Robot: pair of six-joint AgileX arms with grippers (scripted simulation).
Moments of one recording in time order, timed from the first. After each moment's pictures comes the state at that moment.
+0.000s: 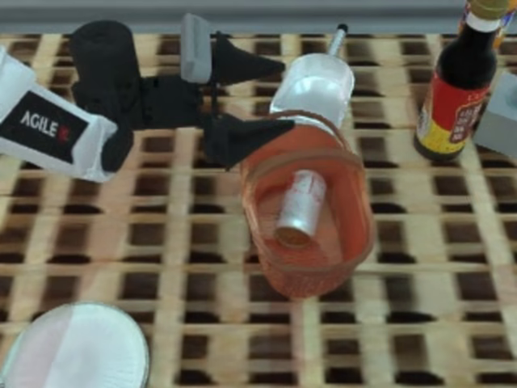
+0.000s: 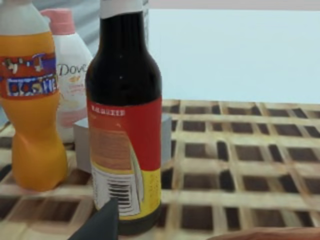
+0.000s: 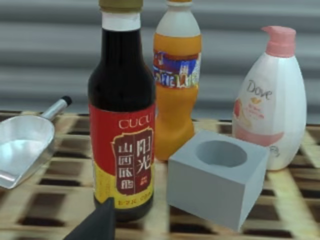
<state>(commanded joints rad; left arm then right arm) -0.29 2.24 1.21 1.00 1.24 0.02 0.02 0.06 0.06 -0.05 0.00 -0.03</state>
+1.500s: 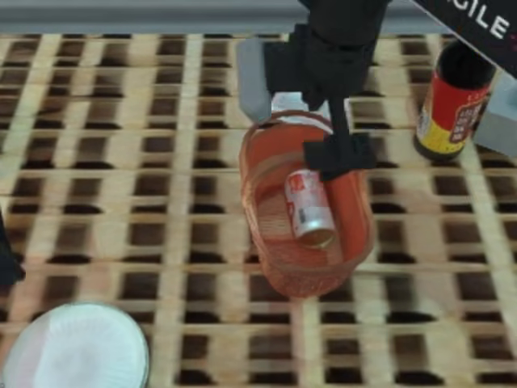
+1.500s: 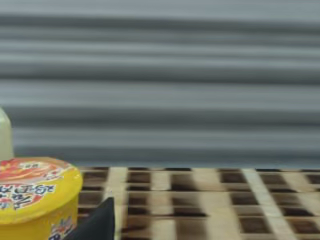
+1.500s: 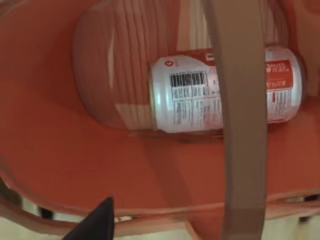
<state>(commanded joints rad) 0.01 0.11 0.10 0.06 0.06 -0.03 0.63 2.27 2.35 -1.57 0.01 -0.99</state>
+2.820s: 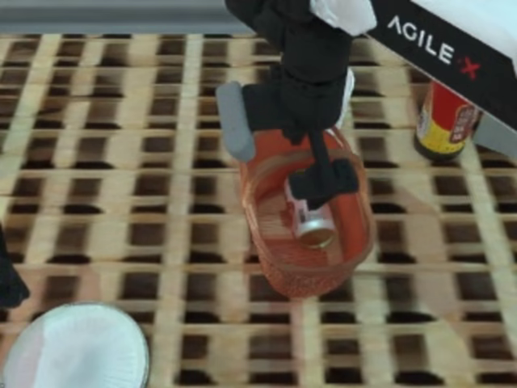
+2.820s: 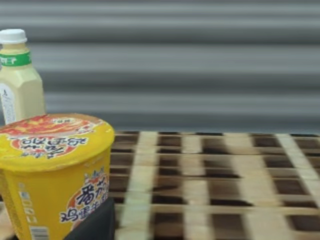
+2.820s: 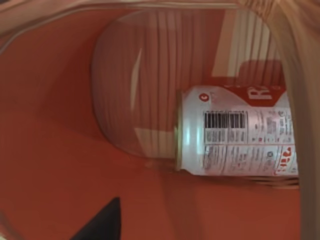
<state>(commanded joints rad) 0.02 0.00 0.00 0.00 0.00 0.00 0.67 2.34 2.32 -1.54 0.00 -1.04</state>
